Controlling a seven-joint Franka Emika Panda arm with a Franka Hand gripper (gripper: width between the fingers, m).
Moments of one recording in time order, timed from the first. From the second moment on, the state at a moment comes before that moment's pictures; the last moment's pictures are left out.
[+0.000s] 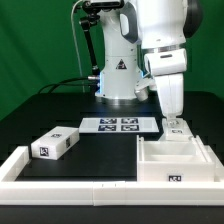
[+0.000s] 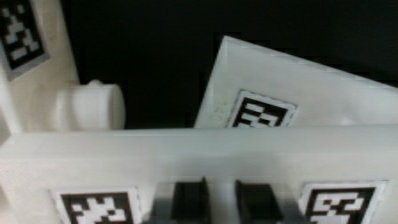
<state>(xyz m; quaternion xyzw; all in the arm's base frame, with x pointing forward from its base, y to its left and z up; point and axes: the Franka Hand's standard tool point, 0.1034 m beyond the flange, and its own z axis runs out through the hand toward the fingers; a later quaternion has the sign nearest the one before) 0.467 0.091 0.055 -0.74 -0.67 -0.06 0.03</state>
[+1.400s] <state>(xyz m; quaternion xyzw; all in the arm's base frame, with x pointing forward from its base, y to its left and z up) 0.492 0.096 0.053 -0.73 -0.67 -0.07 0.03</state>
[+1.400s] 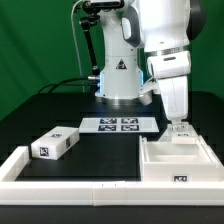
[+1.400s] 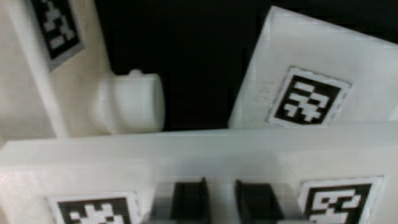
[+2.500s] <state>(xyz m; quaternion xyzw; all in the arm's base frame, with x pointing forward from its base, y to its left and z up) 0.537 0.092 0.056 -0.72 -0.69 -0.06 0.04</state>
